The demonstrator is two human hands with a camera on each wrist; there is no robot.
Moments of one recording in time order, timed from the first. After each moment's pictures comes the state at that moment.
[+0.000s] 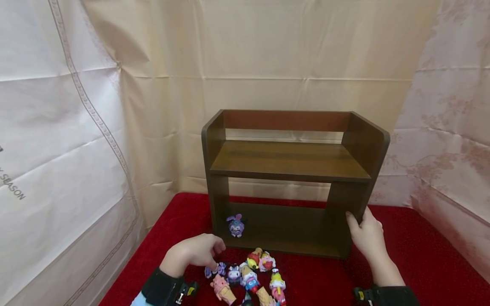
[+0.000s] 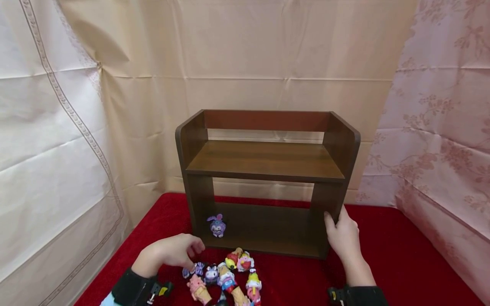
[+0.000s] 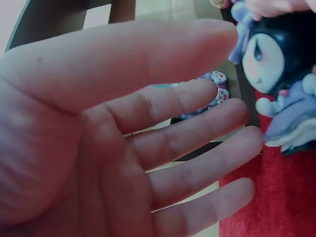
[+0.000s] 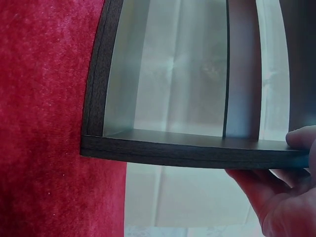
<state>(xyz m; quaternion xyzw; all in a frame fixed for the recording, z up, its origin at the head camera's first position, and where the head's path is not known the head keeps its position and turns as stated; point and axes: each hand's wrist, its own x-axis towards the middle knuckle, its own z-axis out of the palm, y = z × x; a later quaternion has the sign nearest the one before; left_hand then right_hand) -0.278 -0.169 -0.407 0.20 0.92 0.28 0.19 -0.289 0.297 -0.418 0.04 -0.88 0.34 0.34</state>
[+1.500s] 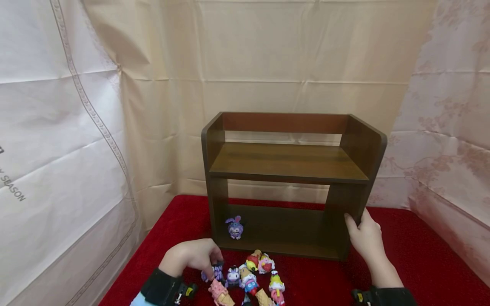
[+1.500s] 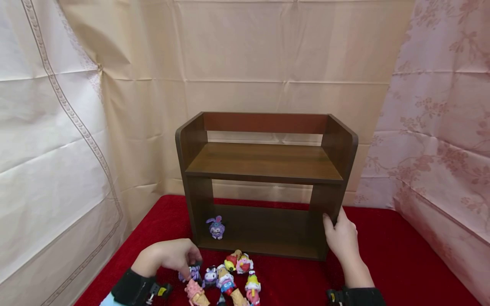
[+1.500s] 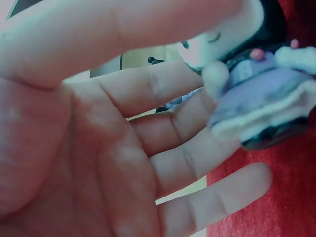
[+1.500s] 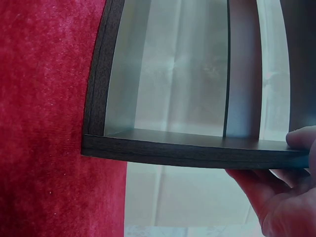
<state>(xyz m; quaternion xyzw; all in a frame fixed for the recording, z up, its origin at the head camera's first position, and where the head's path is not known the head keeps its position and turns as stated) -0.280 -0.174 -0.414 0.20 0.90 0.29 0.24 -0.287 0.295 -0.418 0.03 -0.88 0.34 0.33</state>
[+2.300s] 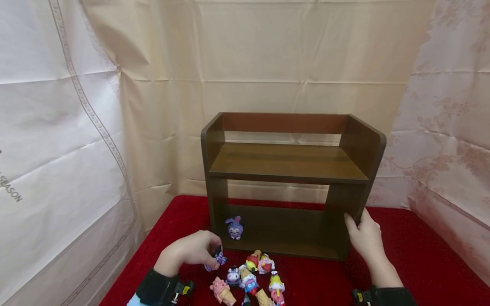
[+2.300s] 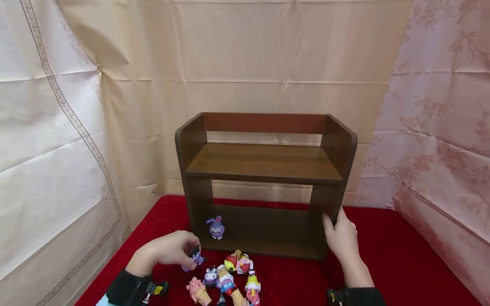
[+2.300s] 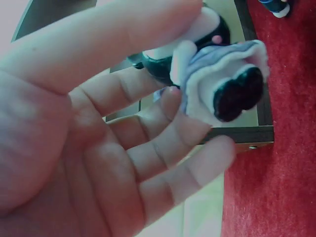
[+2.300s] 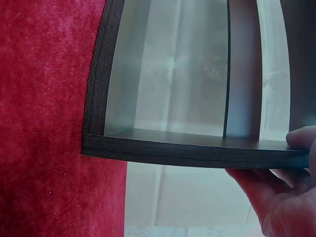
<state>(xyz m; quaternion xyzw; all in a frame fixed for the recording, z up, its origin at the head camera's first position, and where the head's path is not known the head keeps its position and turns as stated) -0.282 -0.181 -0.404 0.27 0.91 0.28 0.14 -0.287 0.296 -0.419 0.03 -0.88 0.34 0.33</state>
